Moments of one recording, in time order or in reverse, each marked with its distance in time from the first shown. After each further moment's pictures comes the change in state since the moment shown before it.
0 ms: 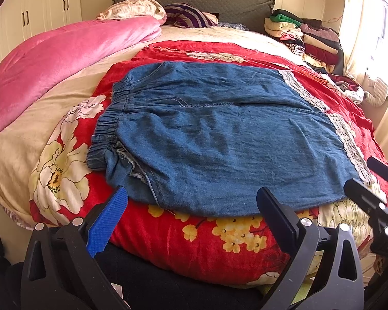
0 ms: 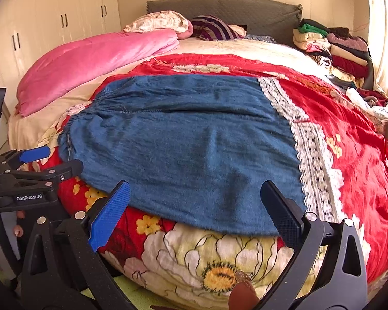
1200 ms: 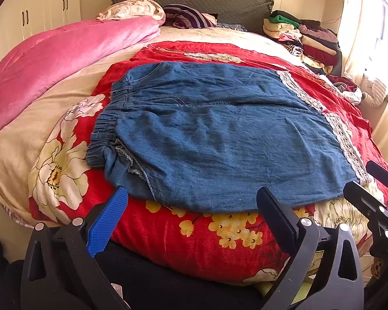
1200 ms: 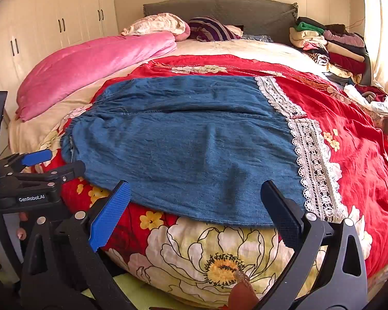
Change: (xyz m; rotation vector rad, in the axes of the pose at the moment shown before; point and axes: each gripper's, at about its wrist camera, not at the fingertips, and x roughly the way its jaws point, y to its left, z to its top) left arm -0.005 -0.004 -0.006 0.000 -0.007 -0.010; right arm -0.008 0.002 -0.006 0.030 -0.002 -0.004
